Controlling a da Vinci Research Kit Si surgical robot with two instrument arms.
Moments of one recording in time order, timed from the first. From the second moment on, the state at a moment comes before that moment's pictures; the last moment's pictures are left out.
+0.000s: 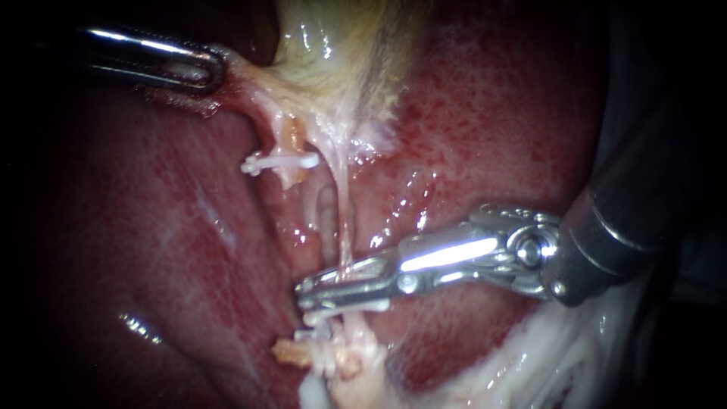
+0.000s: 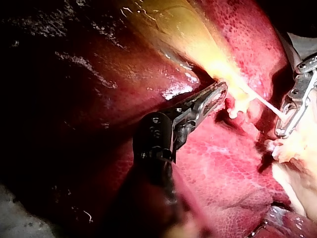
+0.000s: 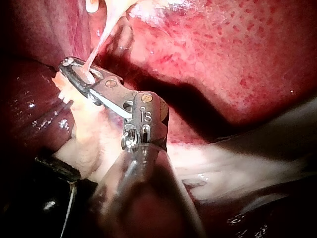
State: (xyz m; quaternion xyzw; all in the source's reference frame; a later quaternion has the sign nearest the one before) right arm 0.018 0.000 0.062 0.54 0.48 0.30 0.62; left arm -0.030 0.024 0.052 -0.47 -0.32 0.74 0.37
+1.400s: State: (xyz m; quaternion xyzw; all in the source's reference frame) right arm 0.008 0.002 0.056 0.18 0.57 0.08 0.80; left arm -0.029 0.024 0.052 -0.46 -0.33 0.74 0.37
